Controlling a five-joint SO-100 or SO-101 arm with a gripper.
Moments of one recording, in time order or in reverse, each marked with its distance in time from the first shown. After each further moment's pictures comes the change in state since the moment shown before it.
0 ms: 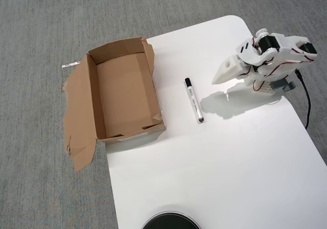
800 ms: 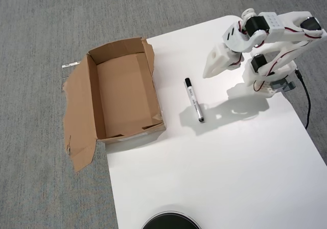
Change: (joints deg) arm -2.6 -47.6 -39.4 0.7 0.0
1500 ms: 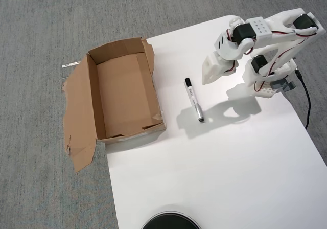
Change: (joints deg) arm -3.2 -10.8 -3.0 0.0 0.0
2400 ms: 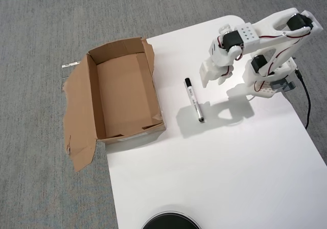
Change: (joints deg) arm 0.5 -9.7 -0.2 -0.2 0.0
